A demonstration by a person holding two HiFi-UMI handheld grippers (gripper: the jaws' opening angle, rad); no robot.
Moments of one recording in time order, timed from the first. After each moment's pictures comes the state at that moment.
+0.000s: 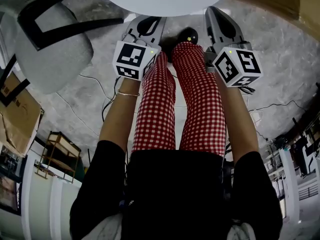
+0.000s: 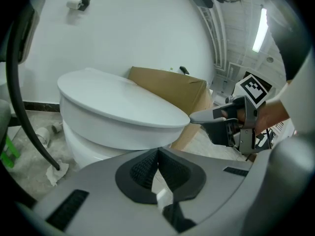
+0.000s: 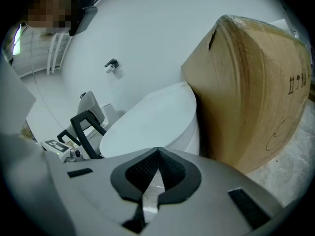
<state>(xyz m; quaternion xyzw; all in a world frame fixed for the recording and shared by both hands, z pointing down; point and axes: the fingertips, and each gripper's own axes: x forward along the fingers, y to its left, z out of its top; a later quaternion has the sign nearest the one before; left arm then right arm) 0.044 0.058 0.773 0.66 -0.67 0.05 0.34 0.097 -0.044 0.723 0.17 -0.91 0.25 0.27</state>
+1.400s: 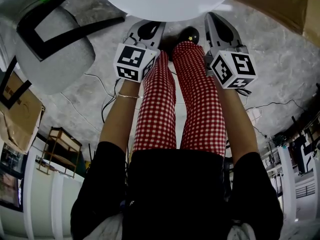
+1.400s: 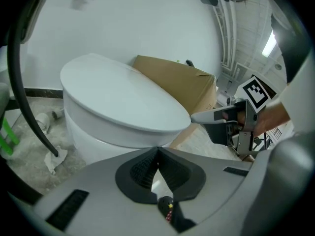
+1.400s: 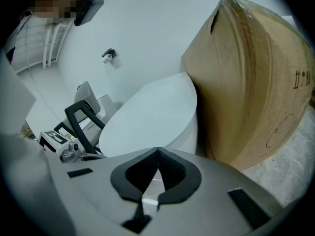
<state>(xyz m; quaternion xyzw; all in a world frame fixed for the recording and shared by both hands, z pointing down) 0.045 0.065 0.796 0.64 -0.65 0.06 0.40 0.098 -0.046 0.748 0.16 -0.90 0.25 0.31</state>
